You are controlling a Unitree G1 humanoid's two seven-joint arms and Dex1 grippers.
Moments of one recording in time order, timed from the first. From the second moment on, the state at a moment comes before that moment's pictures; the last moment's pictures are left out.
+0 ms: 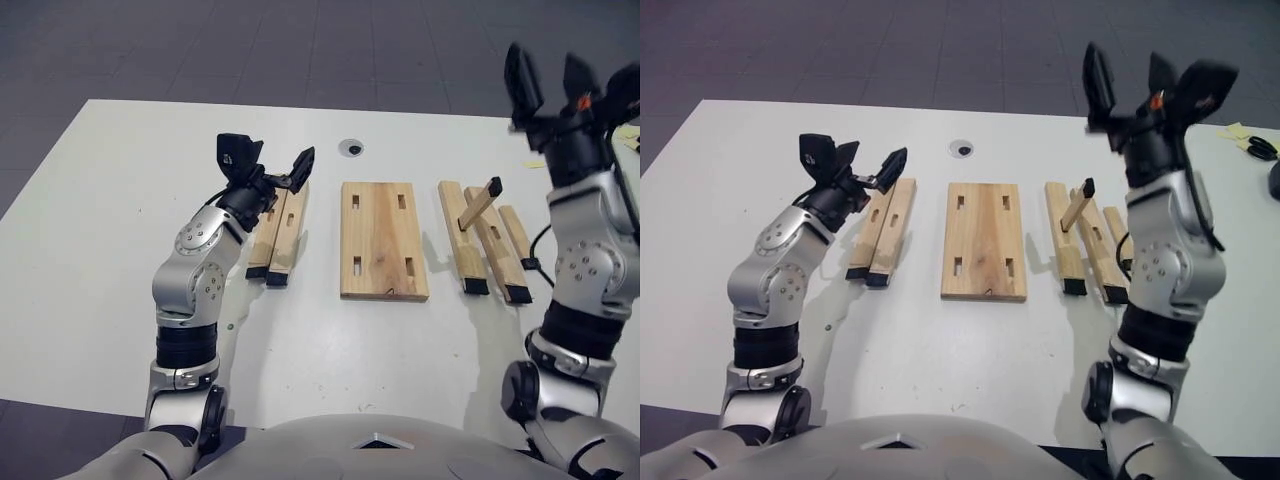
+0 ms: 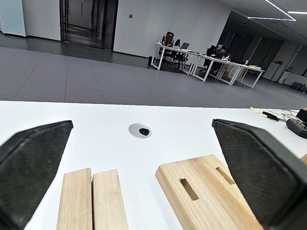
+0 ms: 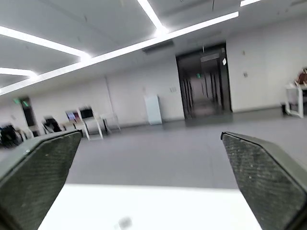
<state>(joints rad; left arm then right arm) -0.29 0.15 0.06 -0.24 -0.43 0.56 -0.23 -0.17 -0.36 -0.36 -0.26 0.60 0.46 0.24</state>
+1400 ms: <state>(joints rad) -0.28 0.17 0.06 -0.24 -0.42 0.56 -0.23 0.07 -0.36 -0.19 -0.15 0.34 0.54 0.26</state>
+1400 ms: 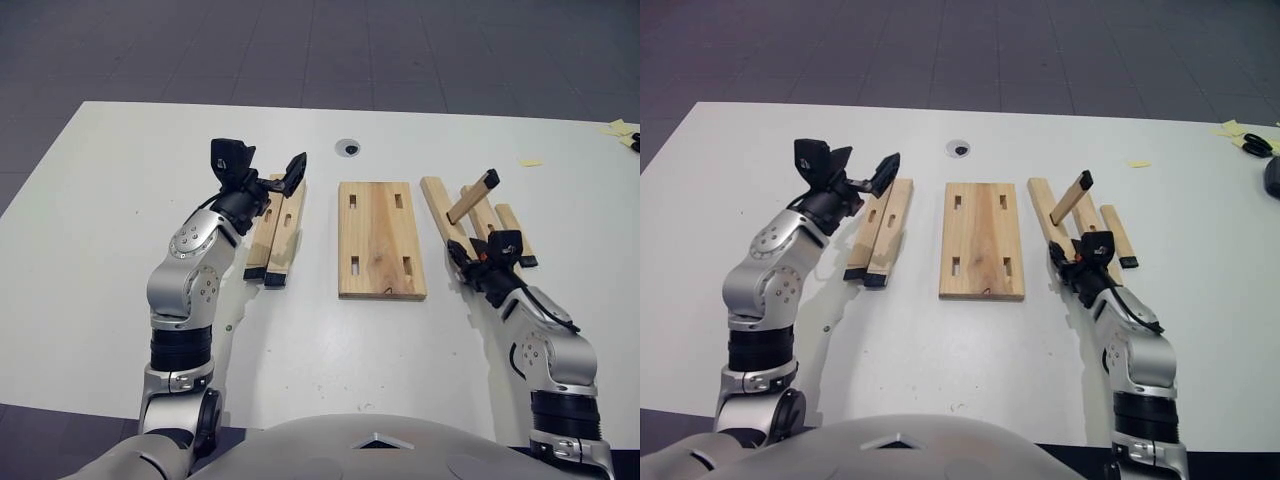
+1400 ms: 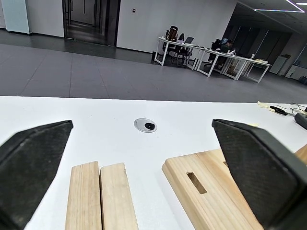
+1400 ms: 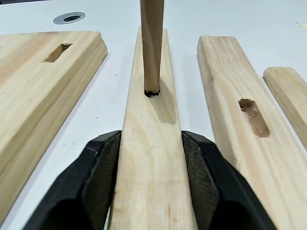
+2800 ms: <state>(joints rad) -0.65 -0.04 0.31 -0.08 -1.22 0.94 0.14 -0.09 -0.32 0.06 -0.46 0.37 0.31 0.47</state>
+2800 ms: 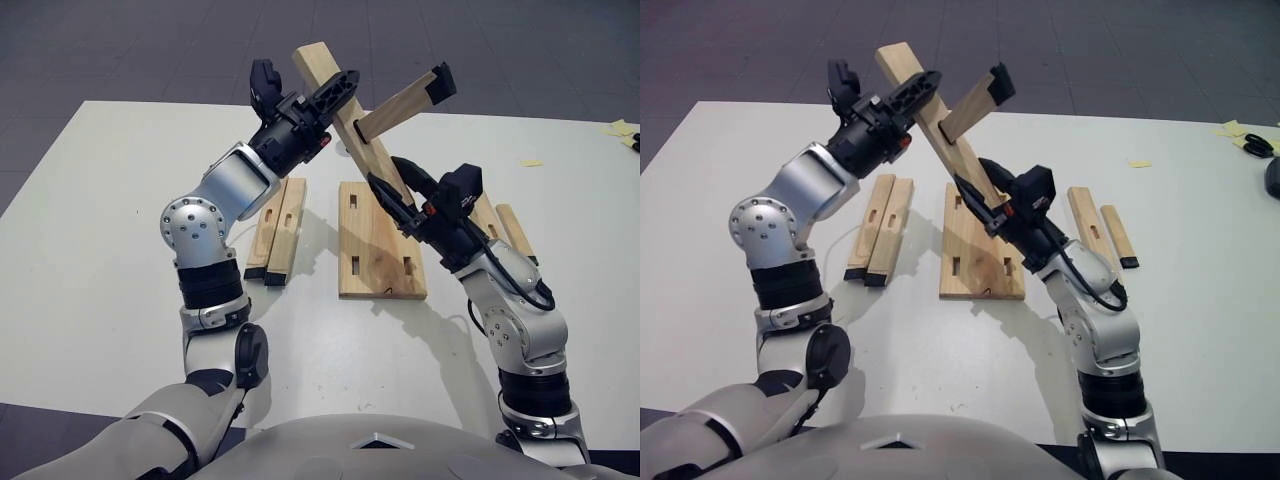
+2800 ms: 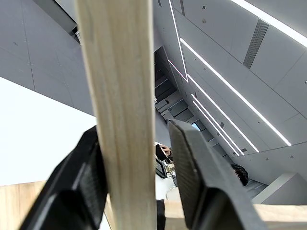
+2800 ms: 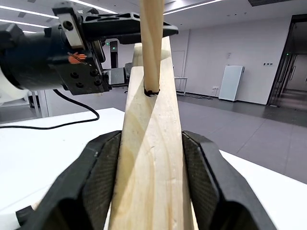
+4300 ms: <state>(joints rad) -0.40 0.35 0.23 -0.33 -0.97 0.78 -0.17 0.07 -0.47 0.18 -0.37 0.14 0.32 0.62</state>
